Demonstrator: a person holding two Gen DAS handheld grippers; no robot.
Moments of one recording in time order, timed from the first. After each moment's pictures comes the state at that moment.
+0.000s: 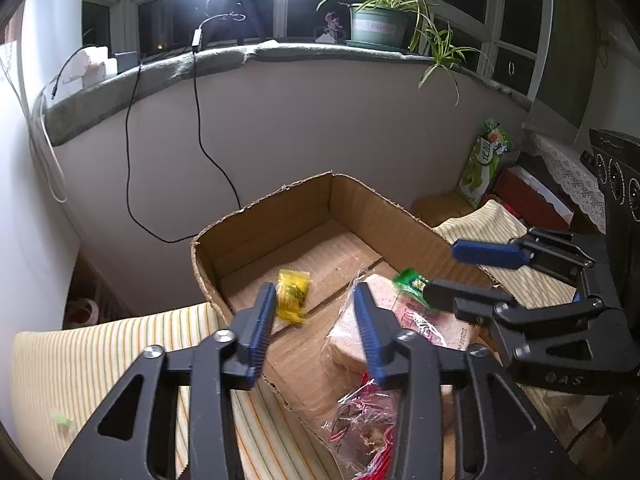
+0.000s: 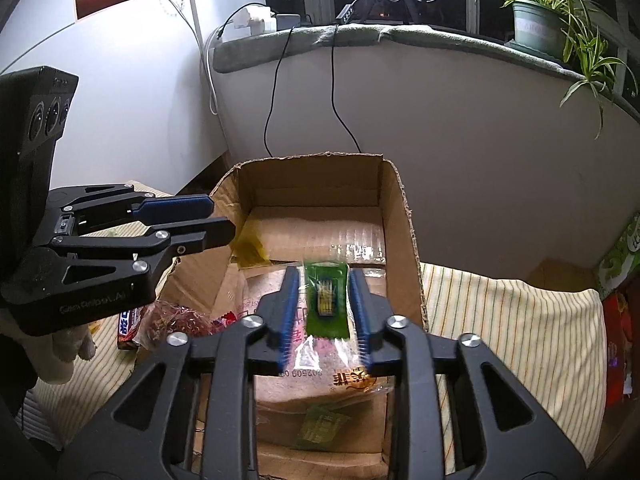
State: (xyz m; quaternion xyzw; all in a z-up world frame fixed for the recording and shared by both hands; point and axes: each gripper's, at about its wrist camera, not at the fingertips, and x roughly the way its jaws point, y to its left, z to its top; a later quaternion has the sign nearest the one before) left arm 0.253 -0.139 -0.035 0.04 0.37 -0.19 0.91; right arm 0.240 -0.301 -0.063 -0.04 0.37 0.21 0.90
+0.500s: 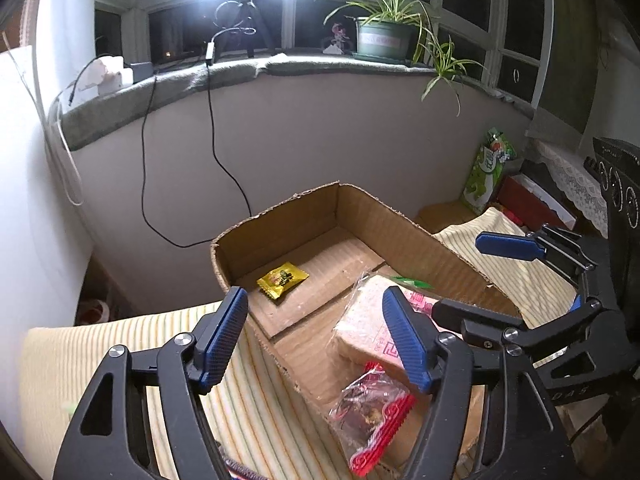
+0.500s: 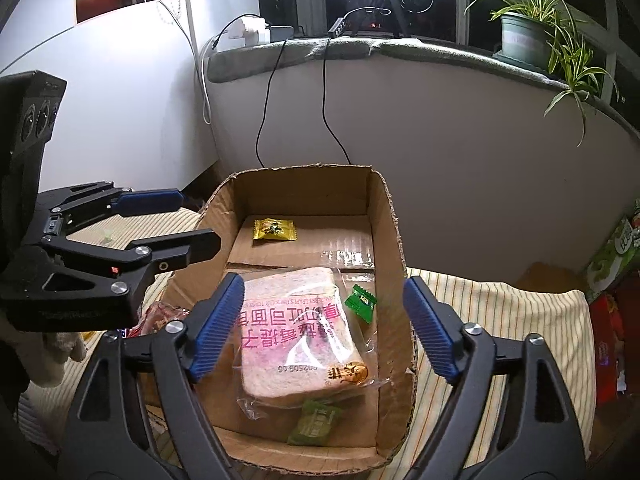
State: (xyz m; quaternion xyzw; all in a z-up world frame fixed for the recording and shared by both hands) left arm 0.236 -0.129 -0.022 0.04 0.35 -0.17 0.92; right arm 0.228 -0.300 -0.056 -0.05 0.35 0.20 0.91
